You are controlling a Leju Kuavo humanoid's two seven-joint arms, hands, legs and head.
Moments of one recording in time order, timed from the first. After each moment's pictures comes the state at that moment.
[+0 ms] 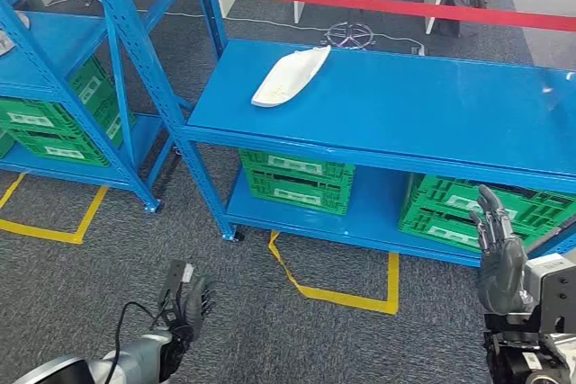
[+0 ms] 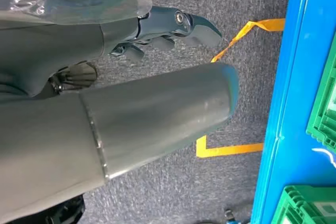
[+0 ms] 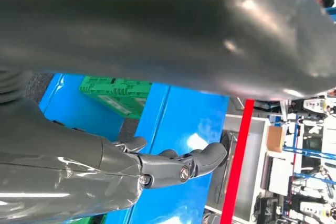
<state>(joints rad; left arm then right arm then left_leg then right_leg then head) -0.32 0.10 -0.65 -0.29 0.85 -0.13 -0.39 -0.09 -0.23 0.55 -1.75 -0.27 -0.25 -0.20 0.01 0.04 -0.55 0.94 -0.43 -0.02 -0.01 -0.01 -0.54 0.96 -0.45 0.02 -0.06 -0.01</state>
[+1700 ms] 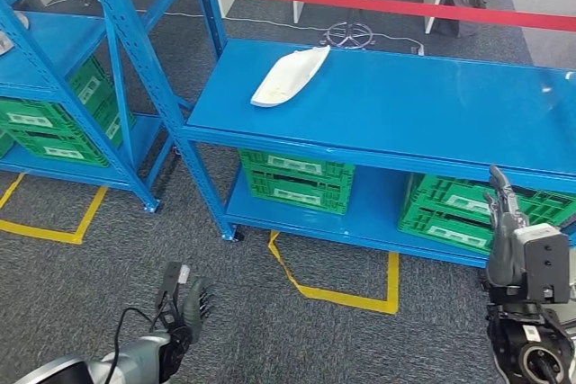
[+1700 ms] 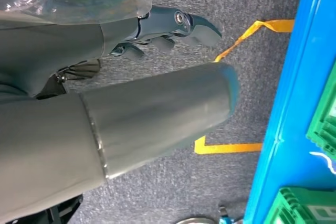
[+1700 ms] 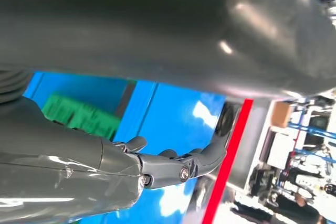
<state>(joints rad) -0.31 0.11 -0.65 -0.29 0.91 -0.14 -0.37 -0.21 -0.23 0.58 -1.68 -0.14 -0.32 -0.13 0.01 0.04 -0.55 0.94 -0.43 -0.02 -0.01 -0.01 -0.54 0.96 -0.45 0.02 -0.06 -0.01</state>
